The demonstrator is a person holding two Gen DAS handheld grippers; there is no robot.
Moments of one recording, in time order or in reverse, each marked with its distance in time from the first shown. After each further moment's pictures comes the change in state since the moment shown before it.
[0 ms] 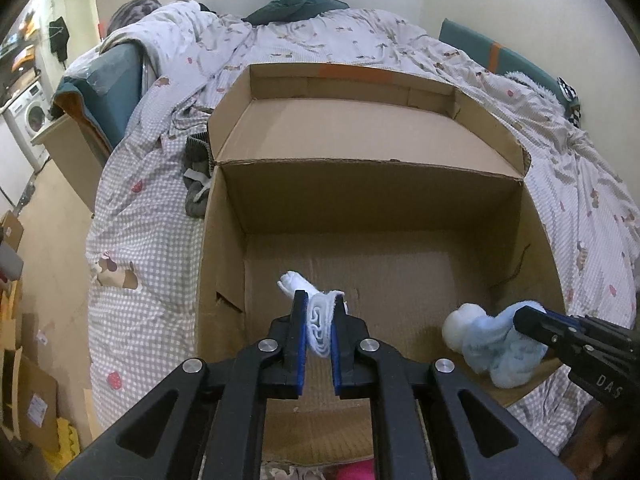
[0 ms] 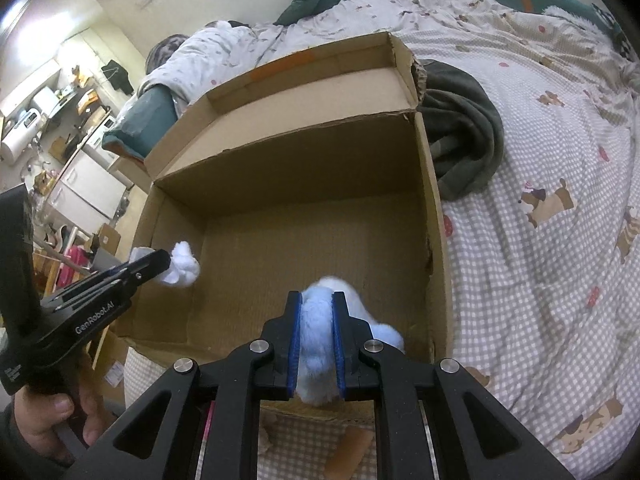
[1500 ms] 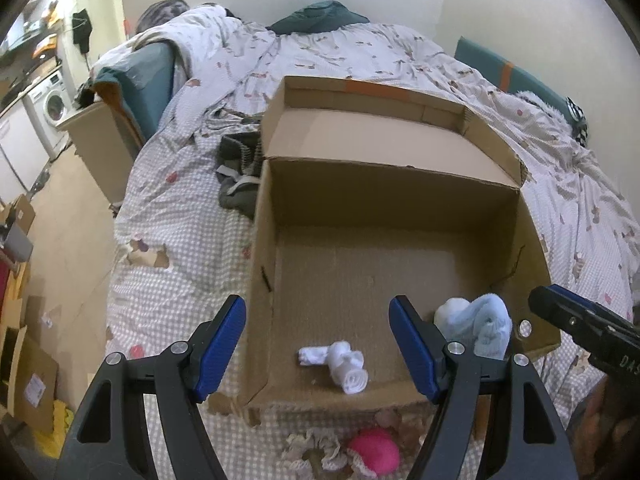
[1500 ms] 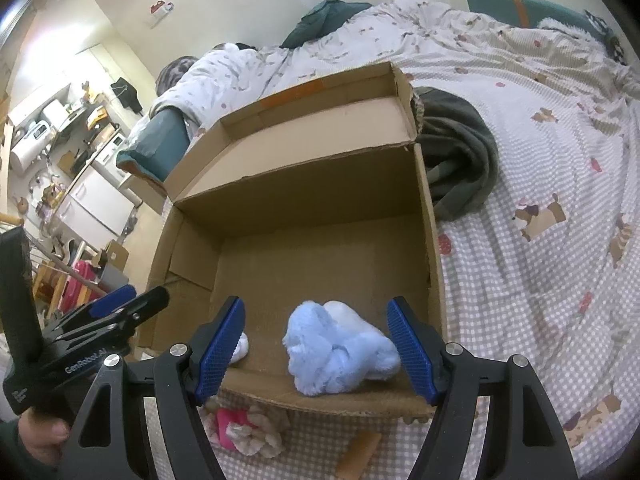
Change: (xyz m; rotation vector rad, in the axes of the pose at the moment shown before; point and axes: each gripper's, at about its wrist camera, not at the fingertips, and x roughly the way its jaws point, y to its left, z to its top) left arm -0.039 0.020 -0.022 -0.068 -0.042 0.032; right arm -0.025 0.006 -0.001 0.004 -0.092 0.020
